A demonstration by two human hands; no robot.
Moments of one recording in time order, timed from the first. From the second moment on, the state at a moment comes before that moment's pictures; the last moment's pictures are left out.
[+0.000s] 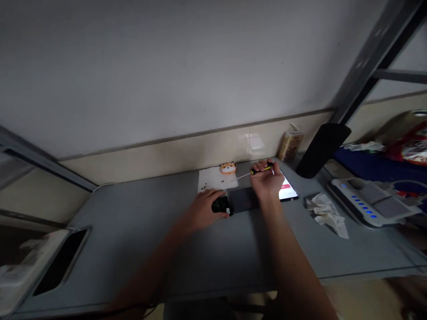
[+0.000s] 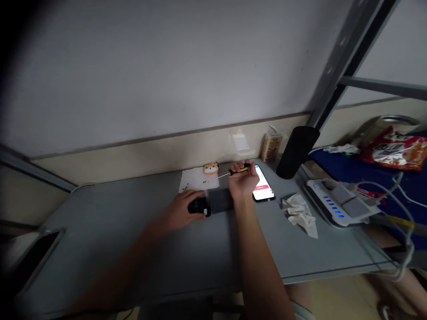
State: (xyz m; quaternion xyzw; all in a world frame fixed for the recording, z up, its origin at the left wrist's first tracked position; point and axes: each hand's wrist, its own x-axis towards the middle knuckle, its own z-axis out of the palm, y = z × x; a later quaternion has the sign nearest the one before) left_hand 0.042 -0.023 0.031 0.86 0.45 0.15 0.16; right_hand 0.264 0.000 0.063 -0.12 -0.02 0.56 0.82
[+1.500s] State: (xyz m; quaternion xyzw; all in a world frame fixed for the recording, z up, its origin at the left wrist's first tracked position) left_hand 0.031 -0.036 0.017 0.84 0.45 0.25 0.18; right_hand 0.218 -0.026 0.070 -0.34 -0.49 0.29 0.75
